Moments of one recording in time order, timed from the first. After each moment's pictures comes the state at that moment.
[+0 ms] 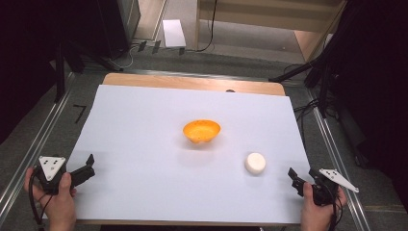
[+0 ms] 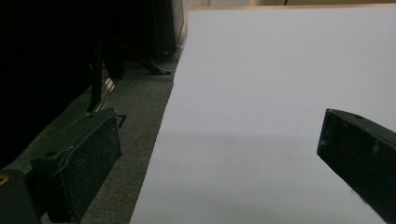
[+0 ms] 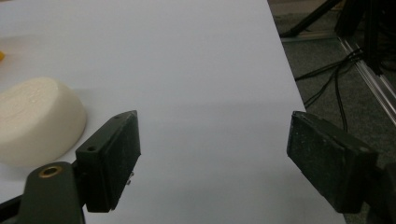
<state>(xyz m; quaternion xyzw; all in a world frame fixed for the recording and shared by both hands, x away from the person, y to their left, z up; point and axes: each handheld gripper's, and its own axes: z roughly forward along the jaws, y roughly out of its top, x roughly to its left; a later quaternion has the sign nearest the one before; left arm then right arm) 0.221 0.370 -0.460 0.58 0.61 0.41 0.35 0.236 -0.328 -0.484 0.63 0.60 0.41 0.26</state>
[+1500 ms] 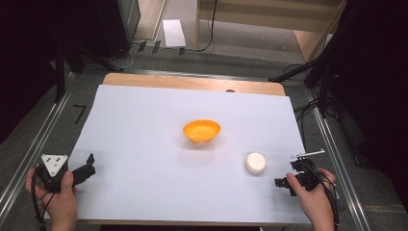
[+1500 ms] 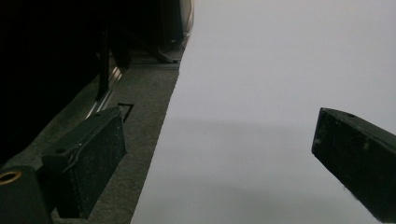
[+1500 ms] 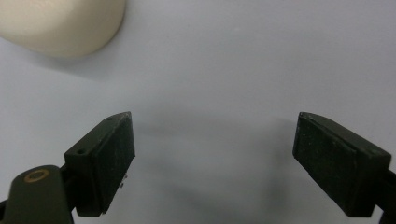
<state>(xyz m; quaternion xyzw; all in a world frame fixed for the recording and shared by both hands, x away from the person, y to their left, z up) 0.226 0.368 -0.461 0.58 0.63 0.41 0.32 0.280 -0.284 -0.450 0.63 0.76 0.15 0.06</state>
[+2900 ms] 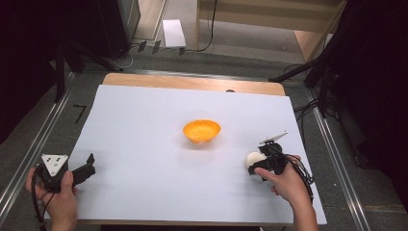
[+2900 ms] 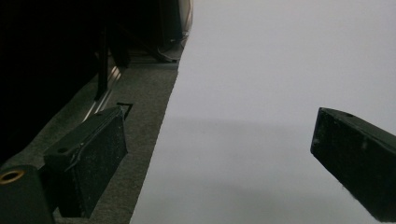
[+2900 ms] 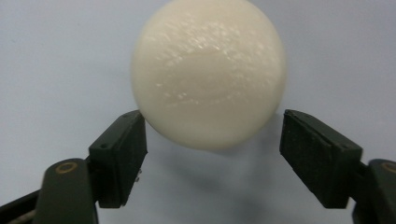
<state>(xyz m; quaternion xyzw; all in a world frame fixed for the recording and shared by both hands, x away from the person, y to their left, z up) 0.226 0.368 -0.461 0.58 0.63 0.41 0.32 0.325 -0.200 -0.440 0.61 0.78 0.13 0.01</state>
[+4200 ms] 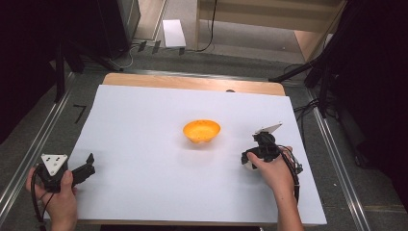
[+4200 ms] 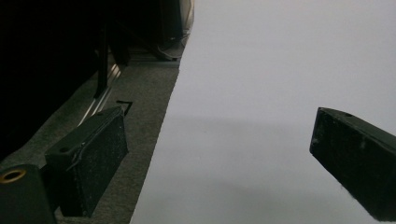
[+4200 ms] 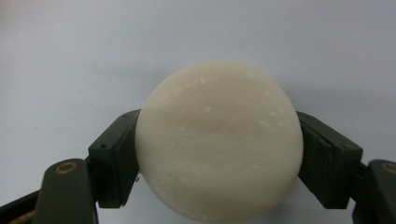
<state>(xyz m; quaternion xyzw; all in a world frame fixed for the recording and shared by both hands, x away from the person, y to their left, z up) 0.227 0.369 -0.461 0.58 0.63 0.41 0.32 0.359 -0.184 -0.445 0.68 0.73 0.12 -0.01</state>
